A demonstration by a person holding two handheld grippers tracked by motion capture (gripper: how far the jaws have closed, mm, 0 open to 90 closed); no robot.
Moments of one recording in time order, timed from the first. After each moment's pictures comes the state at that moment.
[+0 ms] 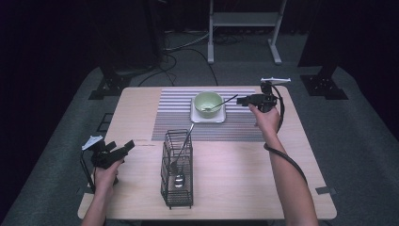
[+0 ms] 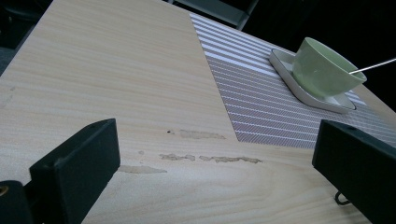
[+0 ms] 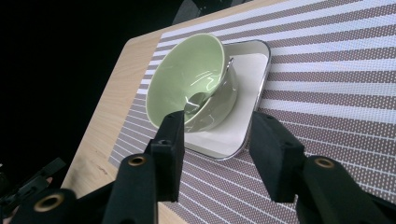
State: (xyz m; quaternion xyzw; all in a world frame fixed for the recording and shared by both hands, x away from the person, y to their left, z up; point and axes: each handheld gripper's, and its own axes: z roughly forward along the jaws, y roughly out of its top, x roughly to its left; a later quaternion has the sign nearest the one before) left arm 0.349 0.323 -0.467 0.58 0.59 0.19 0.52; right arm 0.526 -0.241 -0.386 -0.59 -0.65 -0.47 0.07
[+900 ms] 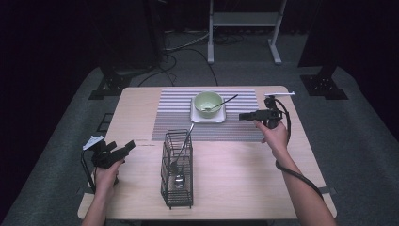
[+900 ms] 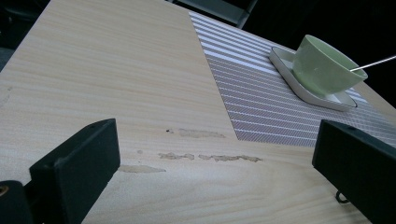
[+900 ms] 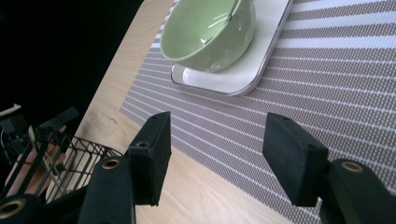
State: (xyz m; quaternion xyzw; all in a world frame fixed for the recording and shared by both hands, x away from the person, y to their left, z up) left arm 0.349 0.321 -0.467 0.59 0.59 0.19 0.52; right arm 0.479 -0.253 -0.407 -0.55 -0.69 -0.47 0.10
